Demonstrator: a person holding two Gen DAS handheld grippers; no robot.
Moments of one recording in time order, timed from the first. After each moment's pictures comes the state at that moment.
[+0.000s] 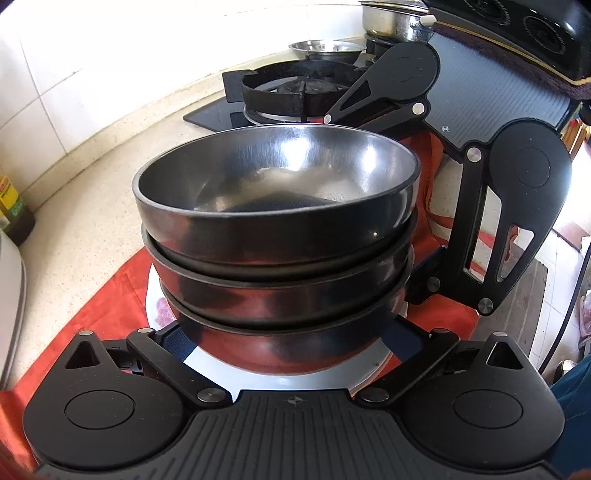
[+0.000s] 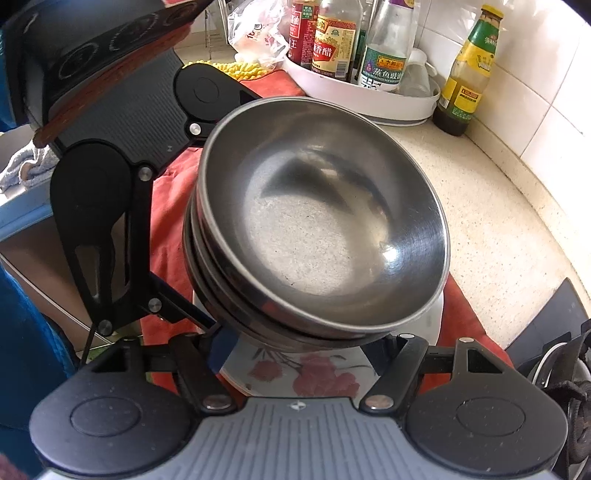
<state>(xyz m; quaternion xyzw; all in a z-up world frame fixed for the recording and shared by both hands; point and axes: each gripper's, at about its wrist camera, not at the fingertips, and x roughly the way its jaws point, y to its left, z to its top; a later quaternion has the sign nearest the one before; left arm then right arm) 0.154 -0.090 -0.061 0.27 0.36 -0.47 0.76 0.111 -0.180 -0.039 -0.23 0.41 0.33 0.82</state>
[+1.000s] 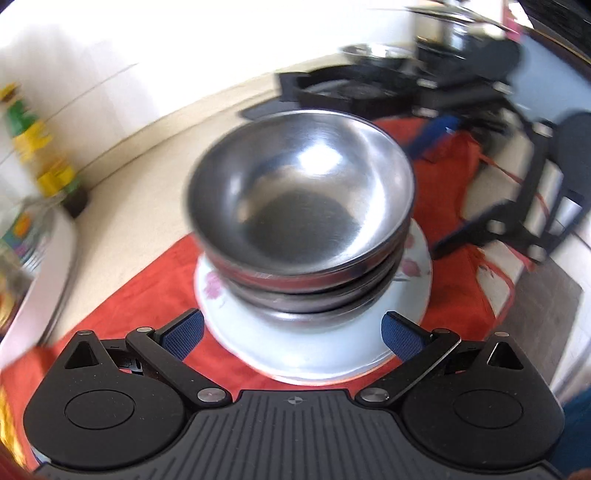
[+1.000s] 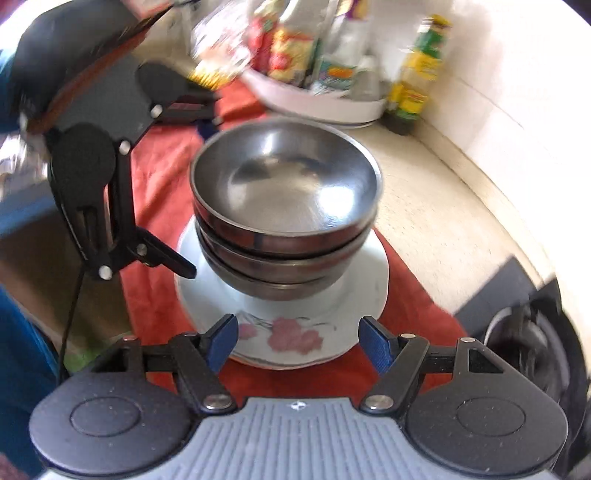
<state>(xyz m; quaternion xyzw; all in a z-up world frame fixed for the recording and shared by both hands) 0.108 -0.056 -0.033 0.26 0.36 -0.37 0.81 0.052 -0.206 -0.010 -0.19 0.39 0.24 0.87</state>
